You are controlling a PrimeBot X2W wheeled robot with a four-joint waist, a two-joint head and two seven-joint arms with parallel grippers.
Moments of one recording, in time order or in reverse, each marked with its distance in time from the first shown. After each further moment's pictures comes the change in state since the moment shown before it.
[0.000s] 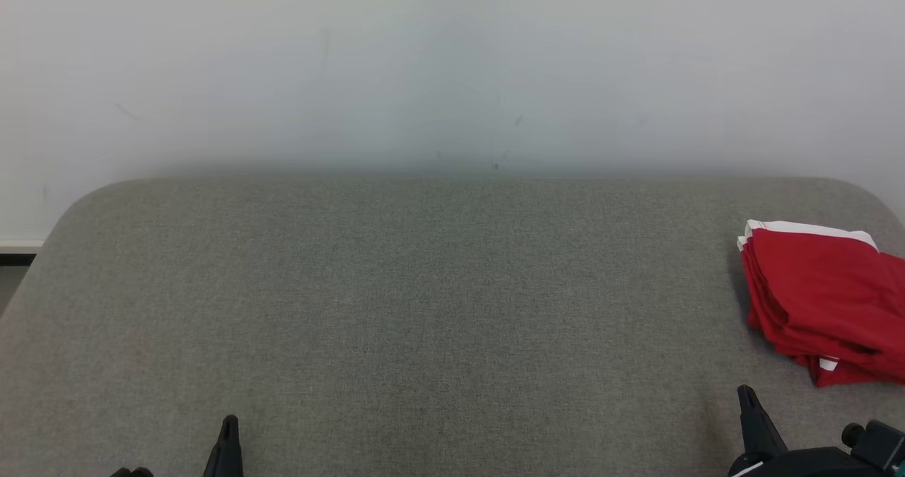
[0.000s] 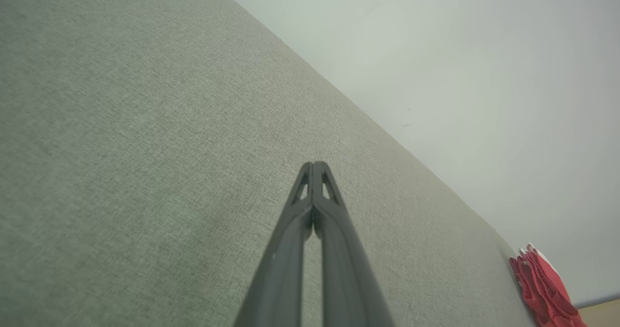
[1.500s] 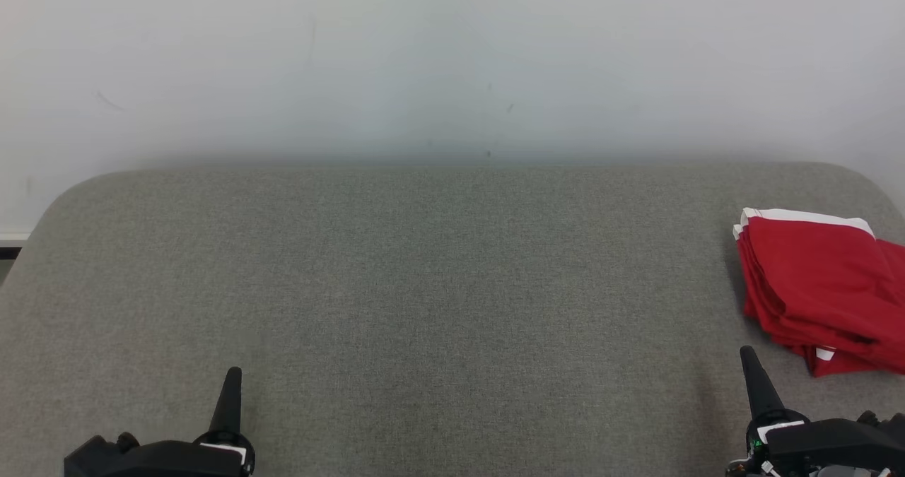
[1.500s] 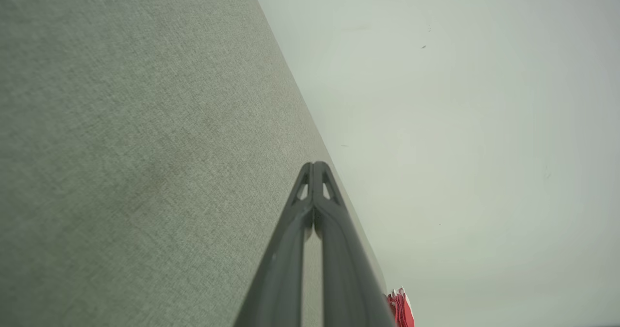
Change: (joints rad) left arm -0.120 -0.019 0.042 0.027 -0.454 -0.024 0.129; right arm -0.077 -0.002 0.000 0.007 0.520 0.000 0.025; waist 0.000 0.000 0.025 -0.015
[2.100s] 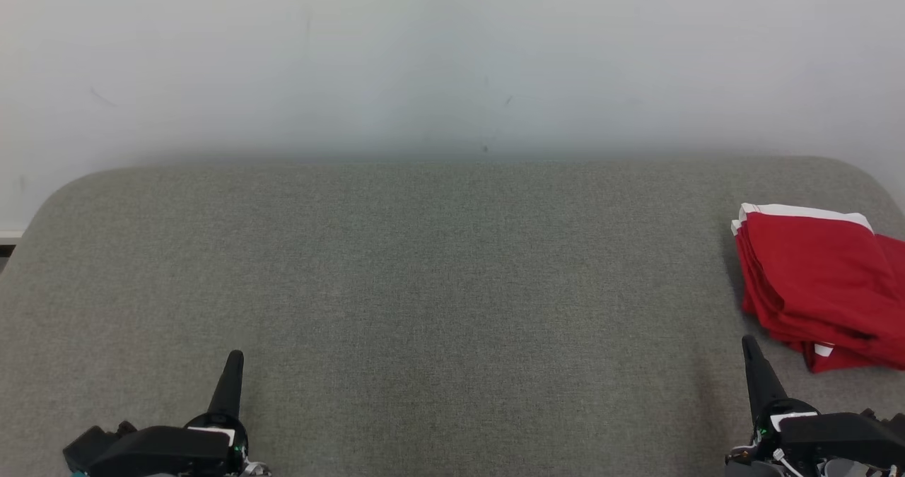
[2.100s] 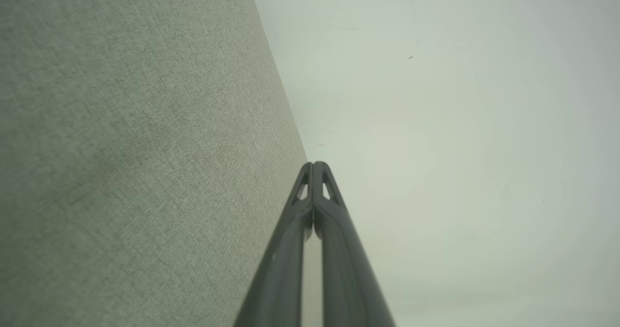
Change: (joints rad) left arm -0.039 -0.006 0.014 0.007 -0.147 -0.003 0.042; right arm -0.022 -0.001 0.000 0.002 0.162 0.000 0.008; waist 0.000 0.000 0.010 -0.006
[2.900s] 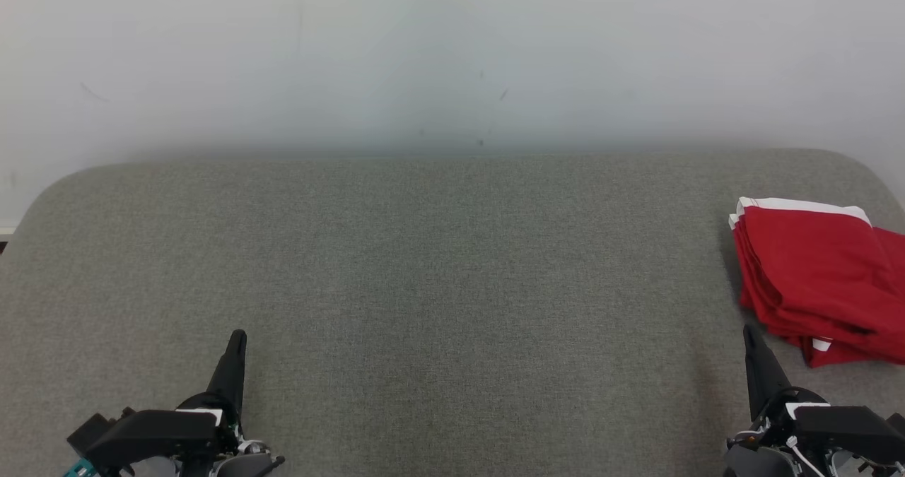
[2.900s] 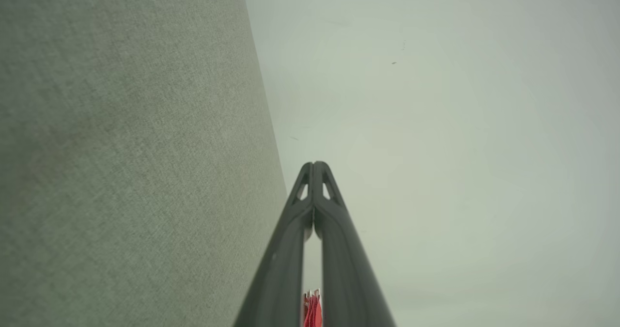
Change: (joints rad) left arm -0.044 -0.008 0.014 0.010 -0.161 -0.009 0.045; right arm -0.025 -0.001 0.000 0.003 0.188 0.000 0.009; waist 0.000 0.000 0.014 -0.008
